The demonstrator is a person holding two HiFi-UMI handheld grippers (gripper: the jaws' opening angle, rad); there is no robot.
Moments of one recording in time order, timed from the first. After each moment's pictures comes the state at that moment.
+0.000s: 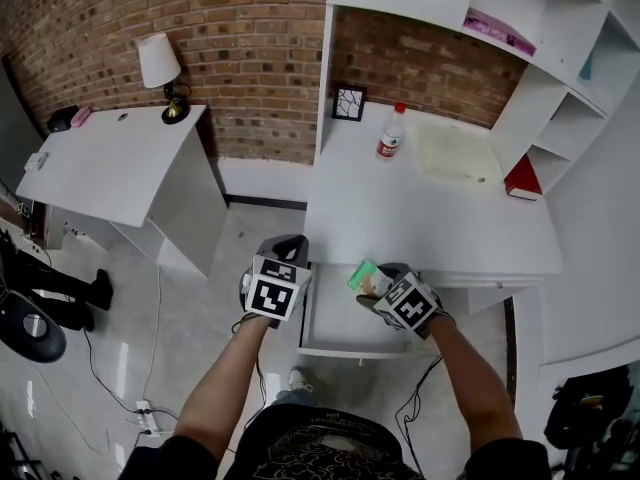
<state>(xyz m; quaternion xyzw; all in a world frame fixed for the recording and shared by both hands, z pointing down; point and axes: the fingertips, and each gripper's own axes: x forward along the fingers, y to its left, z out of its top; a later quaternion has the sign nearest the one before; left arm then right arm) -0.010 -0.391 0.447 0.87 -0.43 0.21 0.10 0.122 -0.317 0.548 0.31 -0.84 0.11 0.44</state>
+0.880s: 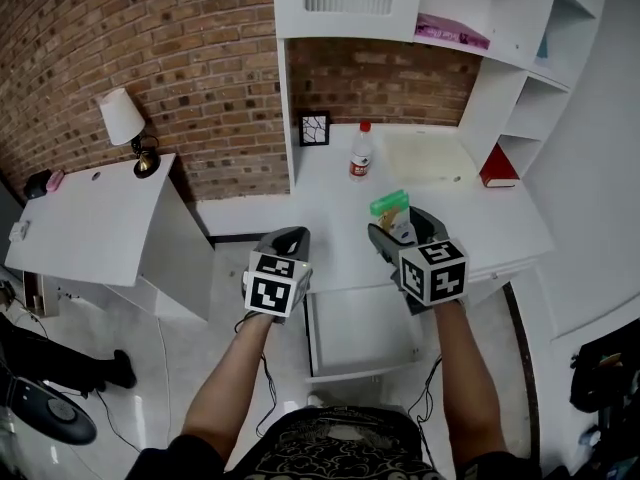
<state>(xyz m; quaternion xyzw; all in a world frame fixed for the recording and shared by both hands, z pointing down) 0.030 -0.453 0.381 0.91 -0.37 0.17 0.05 0.176 -0.414 0.329 0.60 -0.78 0.08 0.13</state>
